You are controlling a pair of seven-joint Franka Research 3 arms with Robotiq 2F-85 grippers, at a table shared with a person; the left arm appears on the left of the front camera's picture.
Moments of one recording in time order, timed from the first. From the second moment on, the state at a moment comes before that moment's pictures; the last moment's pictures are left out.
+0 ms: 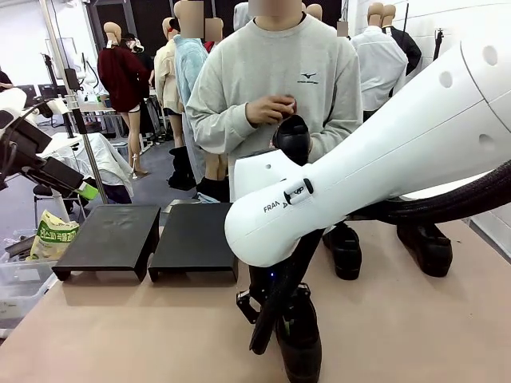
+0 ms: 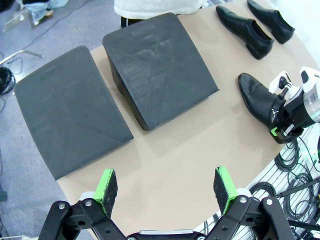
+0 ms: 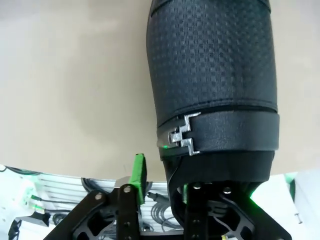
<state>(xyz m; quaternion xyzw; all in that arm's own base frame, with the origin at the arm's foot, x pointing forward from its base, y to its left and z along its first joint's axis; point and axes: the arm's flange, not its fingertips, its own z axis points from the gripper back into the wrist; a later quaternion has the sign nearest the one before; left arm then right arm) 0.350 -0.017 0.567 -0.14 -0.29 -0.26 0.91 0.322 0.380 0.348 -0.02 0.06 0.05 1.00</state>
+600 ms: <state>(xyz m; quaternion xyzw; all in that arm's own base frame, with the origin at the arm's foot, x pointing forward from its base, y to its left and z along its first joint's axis) 0.350 -0.017 0.567 -0.14 -0.29 -0.26 0.91 0.328 0.375 0.380 0.00 0.02 0.04 1.00</state>
